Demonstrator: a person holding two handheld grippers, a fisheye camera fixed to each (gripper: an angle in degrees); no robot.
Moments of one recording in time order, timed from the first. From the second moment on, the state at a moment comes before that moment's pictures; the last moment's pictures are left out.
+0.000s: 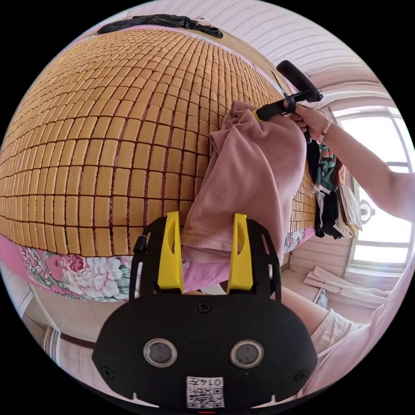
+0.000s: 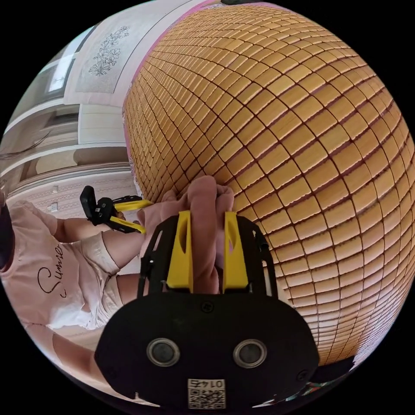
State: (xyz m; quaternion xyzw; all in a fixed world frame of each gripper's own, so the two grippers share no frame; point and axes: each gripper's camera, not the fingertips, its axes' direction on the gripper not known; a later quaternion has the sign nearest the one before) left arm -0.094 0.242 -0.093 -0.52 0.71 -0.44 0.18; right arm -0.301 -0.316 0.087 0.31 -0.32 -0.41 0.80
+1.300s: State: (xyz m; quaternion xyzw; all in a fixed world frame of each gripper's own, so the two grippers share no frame) left arm -0.297 -0.103 0.058 -0.05 0.90 -0.27 0.33; right arm -0.006 0.241 0.450 0.65 -0.53 -0.03 0.53
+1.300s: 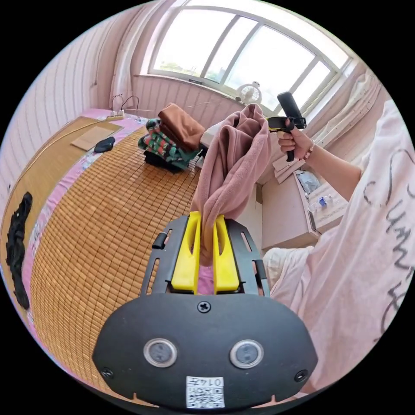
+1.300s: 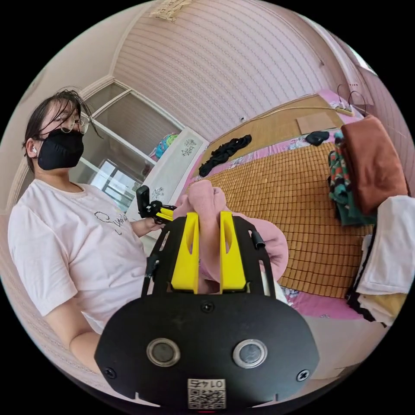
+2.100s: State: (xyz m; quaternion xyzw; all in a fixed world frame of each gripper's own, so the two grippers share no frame) left arm -0.273 -0.259 0.004 -0.22 0.85 -0.18 0.44; right arm -0.071 0.296 0.641 0.50 -0.52 0.15 0.68
